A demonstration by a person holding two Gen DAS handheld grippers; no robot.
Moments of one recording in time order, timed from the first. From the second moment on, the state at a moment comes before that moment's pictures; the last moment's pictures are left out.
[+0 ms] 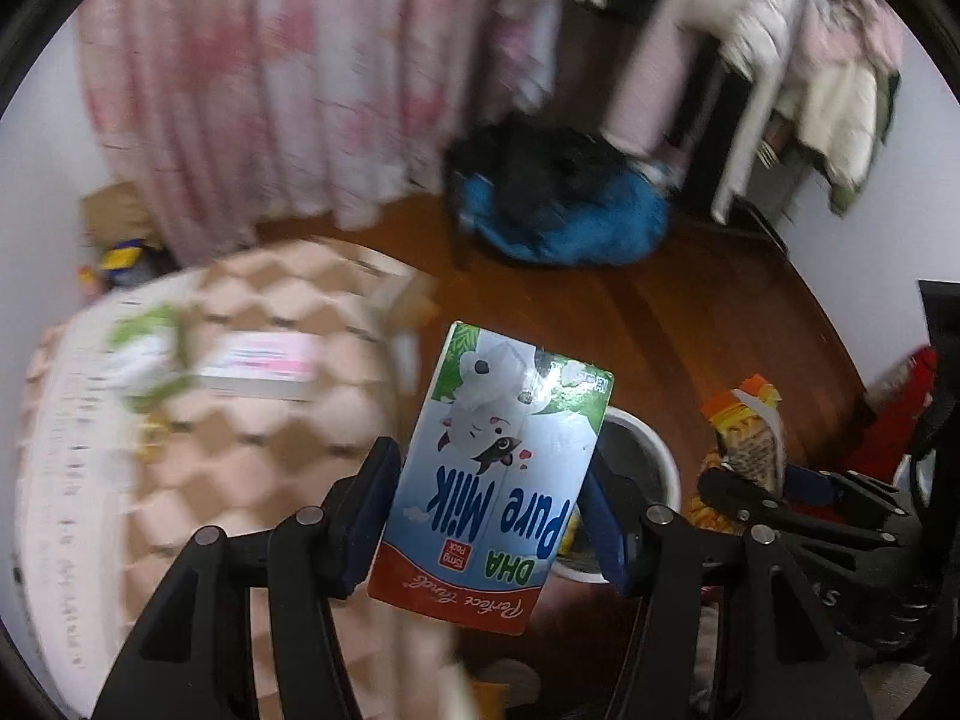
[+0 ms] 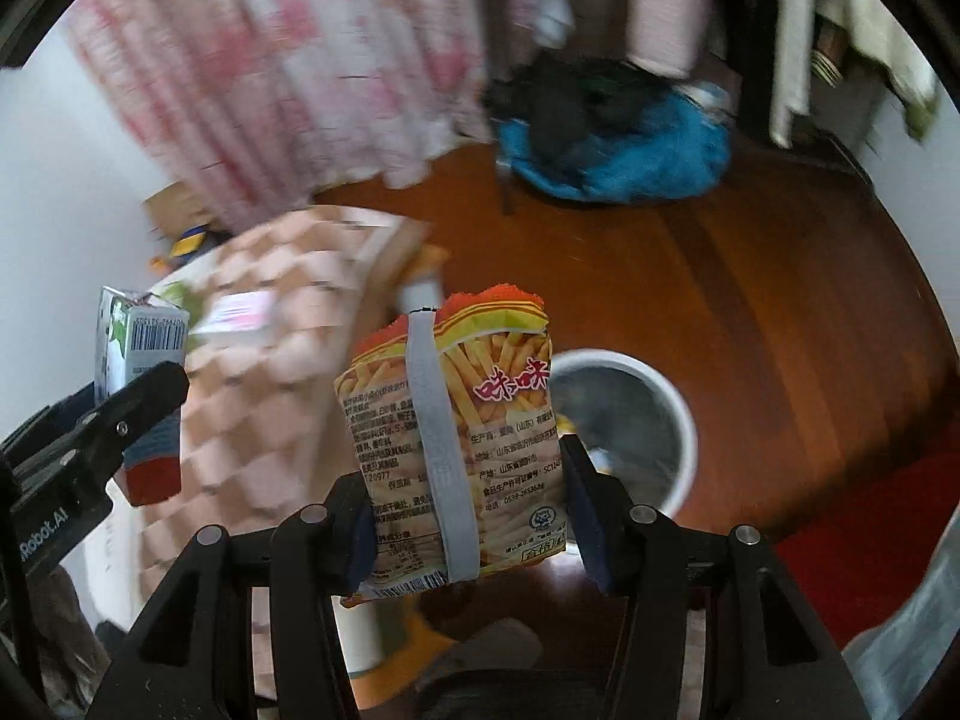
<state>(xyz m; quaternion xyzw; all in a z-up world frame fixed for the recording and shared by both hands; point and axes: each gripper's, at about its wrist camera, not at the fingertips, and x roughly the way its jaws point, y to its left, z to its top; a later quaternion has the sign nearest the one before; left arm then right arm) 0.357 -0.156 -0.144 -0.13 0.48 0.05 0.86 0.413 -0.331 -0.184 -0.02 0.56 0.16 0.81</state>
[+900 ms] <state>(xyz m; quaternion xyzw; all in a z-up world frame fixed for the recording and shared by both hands) 0.465 -0.243 -0.302 -0.11 0.62 0.02 0.77 0.510 -0.450 -0.414 0.04 0.69 0.05 0.73</state>
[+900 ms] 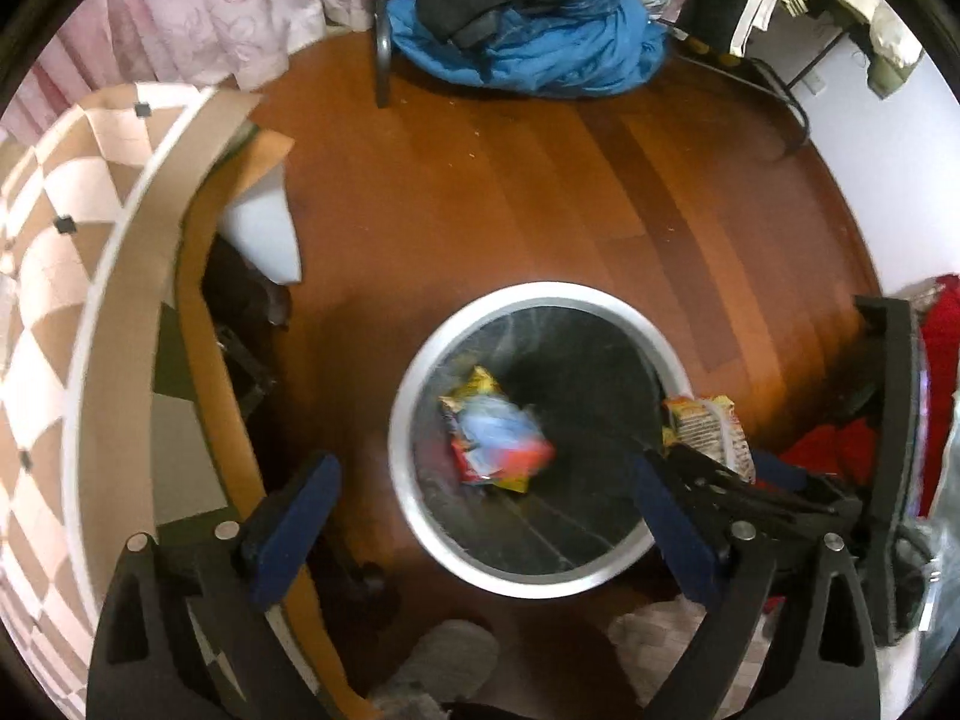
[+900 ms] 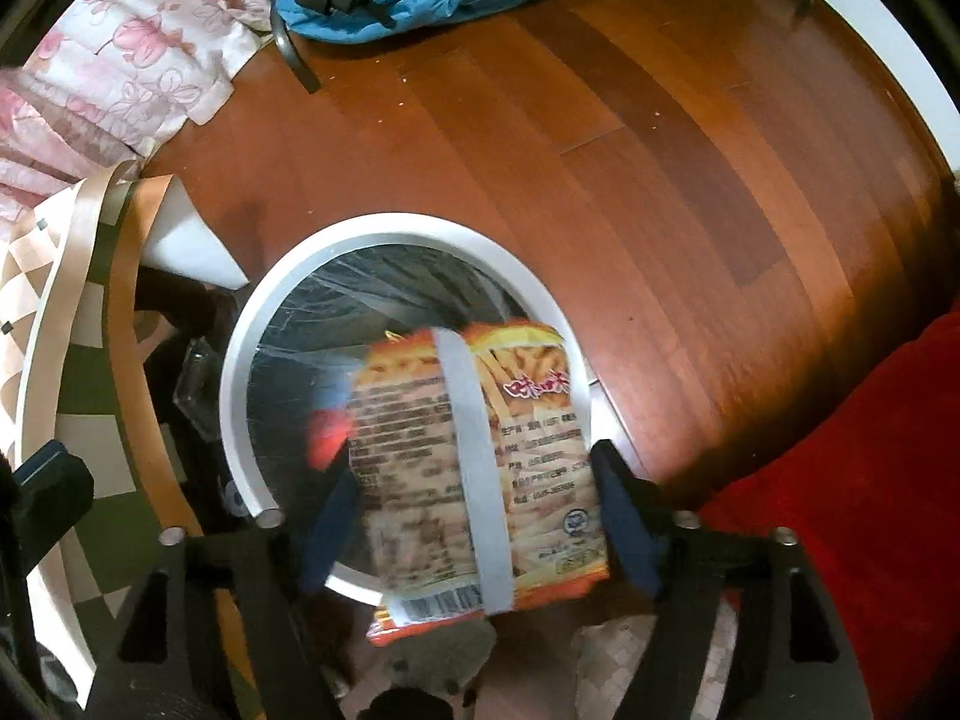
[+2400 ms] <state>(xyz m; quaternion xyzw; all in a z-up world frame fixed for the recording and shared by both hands) 0.307 -0.051 -0.121 -0.12 0.46 0.21 0.86 0.379 -0.275 -0.150 -0.06 0.55 0.18 0.81</state>
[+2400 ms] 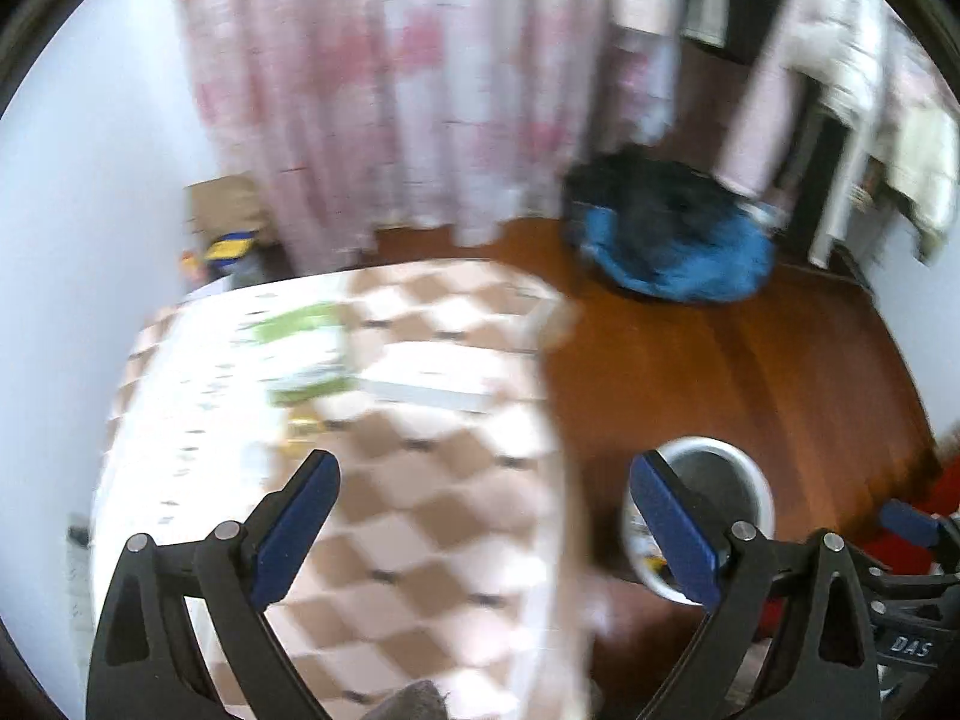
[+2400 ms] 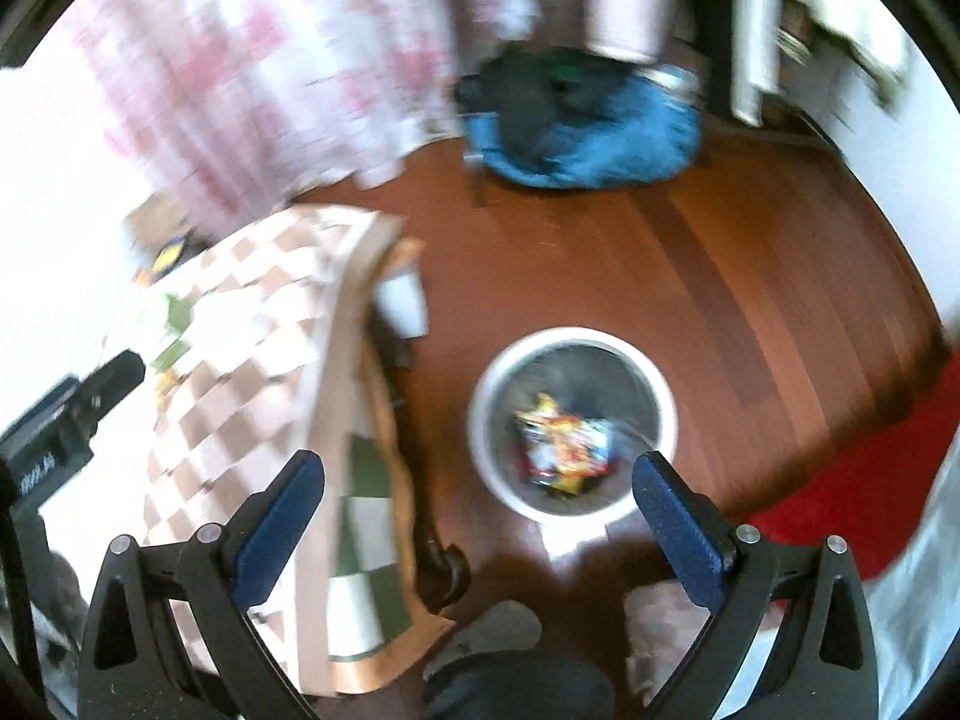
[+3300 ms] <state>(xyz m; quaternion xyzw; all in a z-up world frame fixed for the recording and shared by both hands) 0.252 0.122 -0.275 -0.22 0.52 0.28 0.78 0.453 0.059 -0.300 -0.34 0.58 0.32 0.66</state>
